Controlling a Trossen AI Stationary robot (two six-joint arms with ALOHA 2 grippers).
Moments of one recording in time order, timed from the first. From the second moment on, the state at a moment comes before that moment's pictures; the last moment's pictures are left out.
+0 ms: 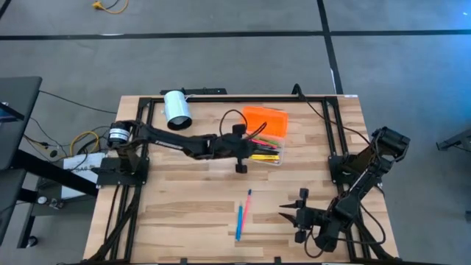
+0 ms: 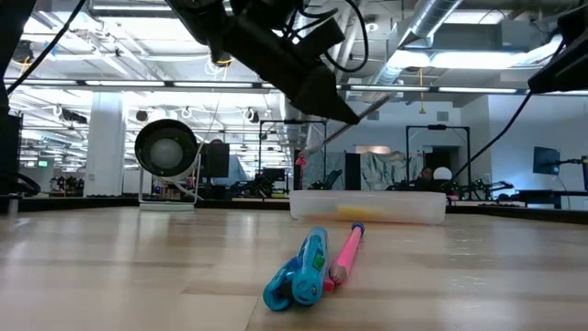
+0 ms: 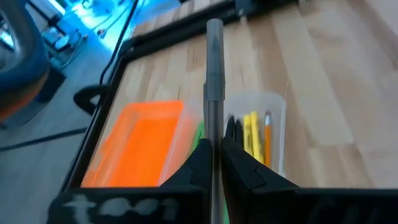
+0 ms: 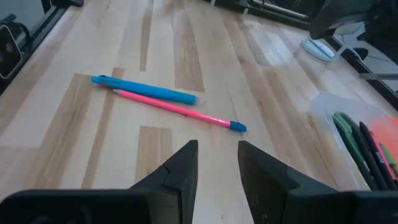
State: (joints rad) left arm 0.03 1.83 1.17 0.19 -0.26 0.36; right arm 1.00 1.59 0.75 -0.15 1.00 0.56
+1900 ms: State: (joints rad) left arm -0.09 1.83 1.17 0.05 -0.15 0.28; right arm 0.79 1.59 0.75 0.01 0.77 0.30
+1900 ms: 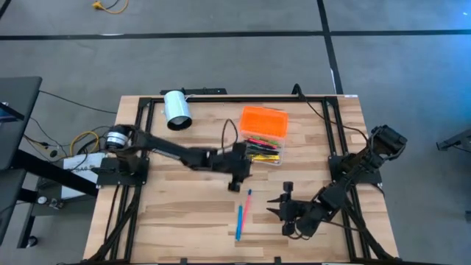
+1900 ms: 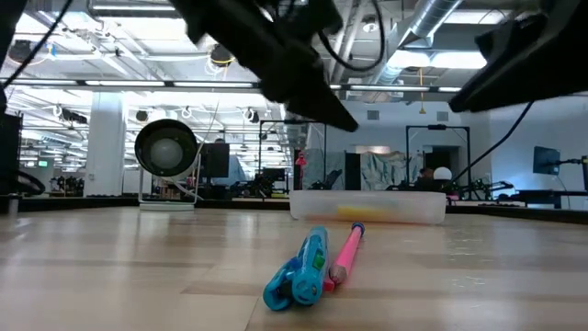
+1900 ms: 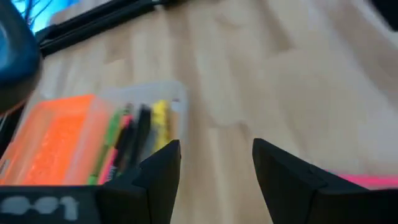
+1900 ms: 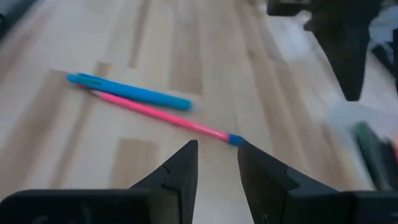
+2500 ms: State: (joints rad) left arm -0.69 1.82 1.06 -0.05 -0.71 0.01; right arm 0.65 1.71 0.78 0.42 0.54 0.12
